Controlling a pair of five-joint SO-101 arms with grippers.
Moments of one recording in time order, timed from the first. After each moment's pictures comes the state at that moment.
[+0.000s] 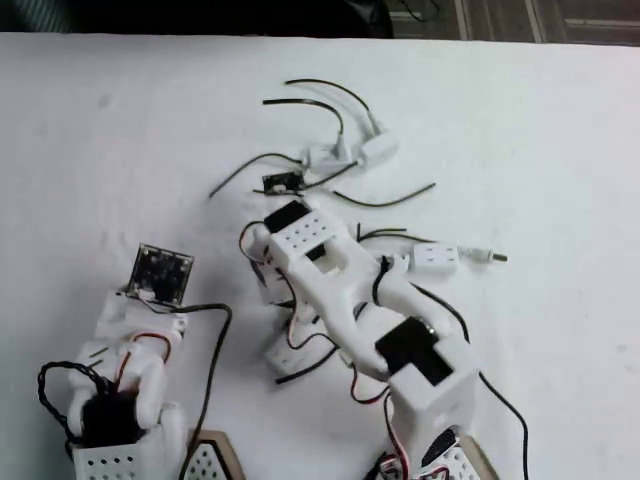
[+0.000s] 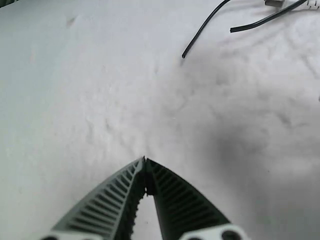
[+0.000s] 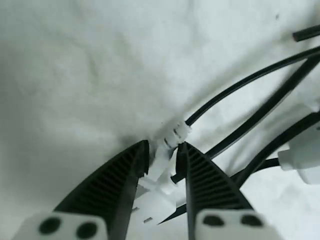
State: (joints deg) left arm -11.1 -103.8 86.9 67.4 -22.0; right arm -39.6 17.3 11.2 75.8 -23.6
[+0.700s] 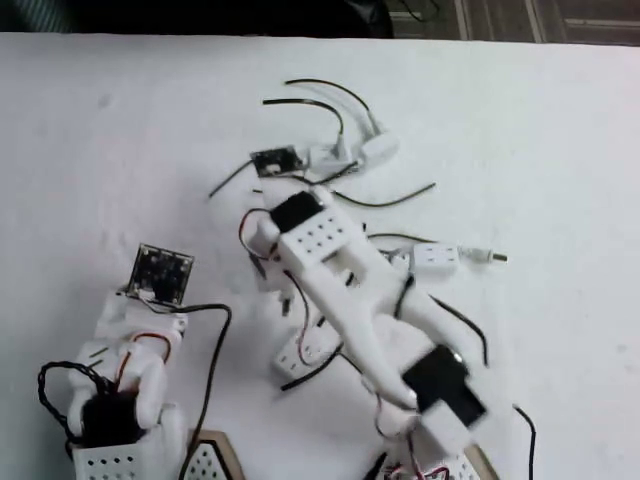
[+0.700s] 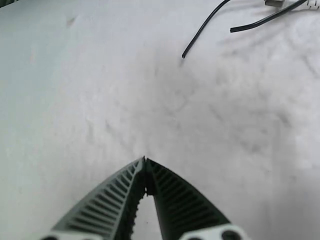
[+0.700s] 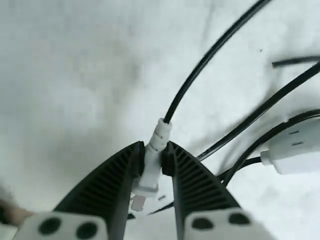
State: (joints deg) left arm -11.1 -103.8 86.9 67.4 -22.0; right arm -40.6 0.7 10.4 79.8 -17.1
